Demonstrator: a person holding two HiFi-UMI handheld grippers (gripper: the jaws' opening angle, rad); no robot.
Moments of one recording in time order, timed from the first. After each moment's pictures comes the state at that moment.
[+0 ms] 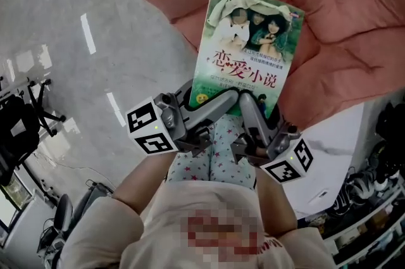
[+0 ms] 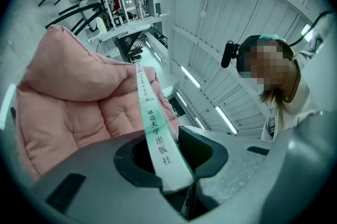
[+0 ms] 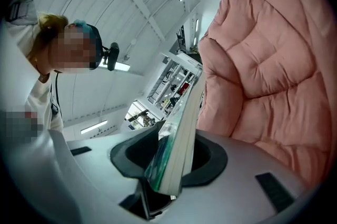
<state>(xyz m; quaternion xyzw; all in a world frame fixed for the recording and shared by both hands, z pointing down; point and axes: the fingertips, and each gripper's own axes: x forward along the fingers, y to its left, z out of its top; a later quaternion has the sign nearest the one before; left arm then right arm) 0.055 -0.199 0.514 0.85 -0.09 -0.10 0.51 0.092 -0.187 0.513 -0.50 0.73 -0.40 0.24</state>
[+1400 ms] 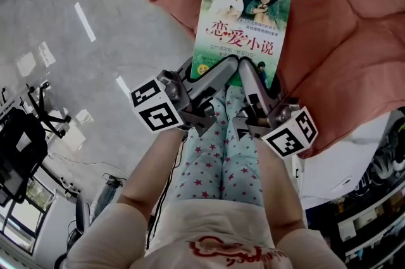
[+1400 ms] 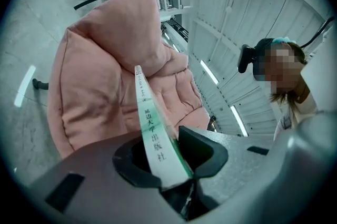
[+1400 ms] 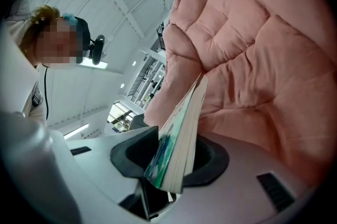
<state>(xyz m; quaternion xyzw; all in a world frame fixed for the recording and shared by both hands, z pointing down) 0.058 -0.199 0.621 0.82 -0.11 -0.05 0.56 0.096 -0.183 0.619 -0.55 0.68 -0.43 0.23</state>
